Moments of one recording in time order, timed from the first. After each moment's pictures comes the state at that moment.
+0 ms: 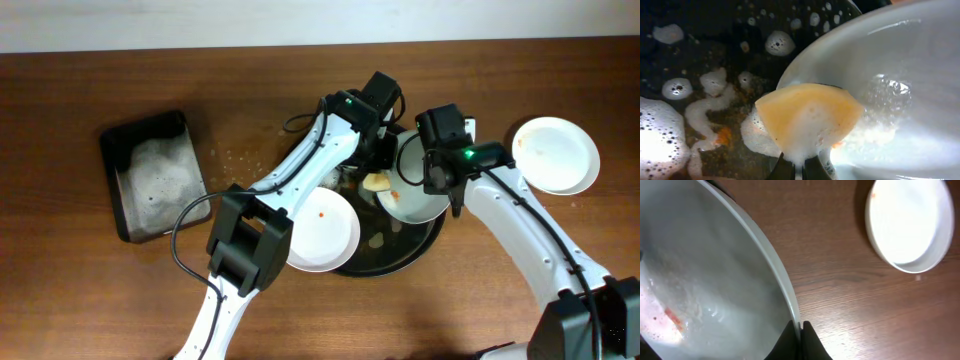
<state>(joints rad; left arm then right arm) -0.65 2.38 2.17 -1.08 0.24 -0.42 0.26 1.59 1.21 -0.86 0.45 0.28</state>
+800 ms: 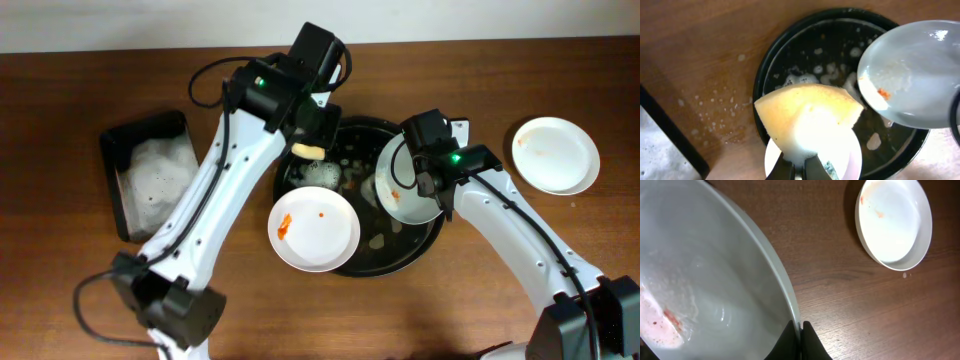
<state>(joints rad) -0.54 1.94 2.13 -1.32 -0.07 -0.18 0.32 1.59 1.21 -0.89 0.53 0.35</state>
